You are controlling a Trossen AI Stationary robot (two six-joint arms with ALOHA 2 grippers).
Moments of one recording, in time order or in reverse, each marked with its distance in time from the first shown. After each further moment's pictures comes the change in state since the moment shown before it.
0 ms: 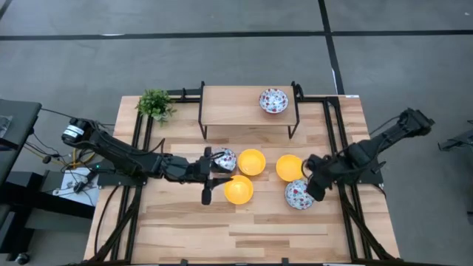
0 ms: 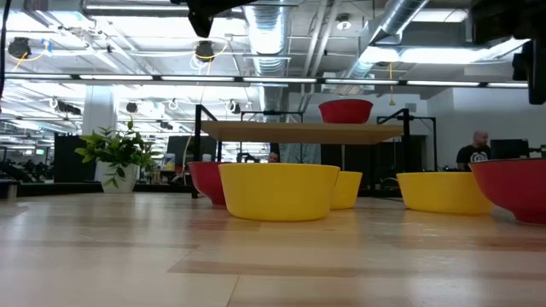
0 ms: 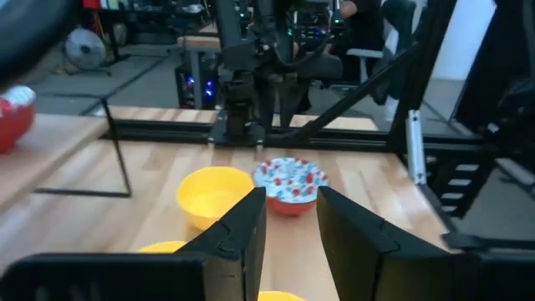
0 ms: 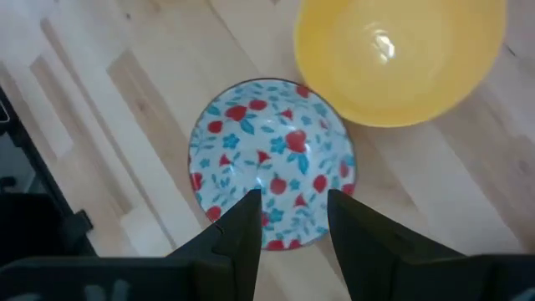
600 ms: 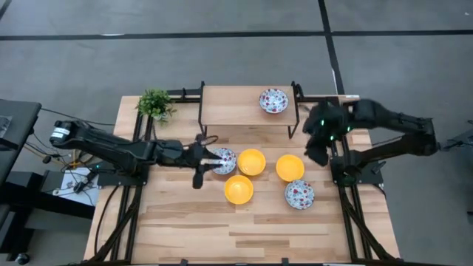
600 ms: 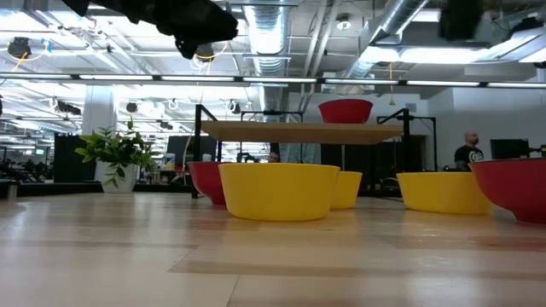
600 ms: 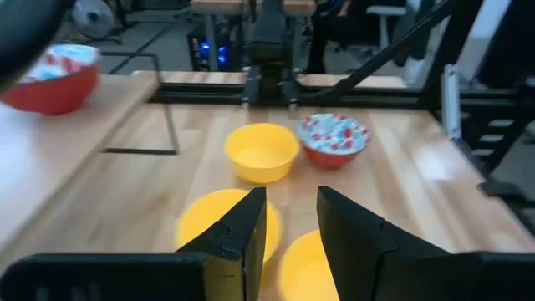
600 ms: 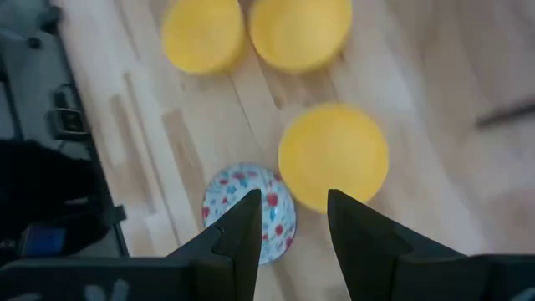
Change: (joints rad) left arm 0.168 -0.178 -0.094 -0.189 0.150 0.050; right arm -0.630 0.095 0.474 -0.326 -0.308 -0.756
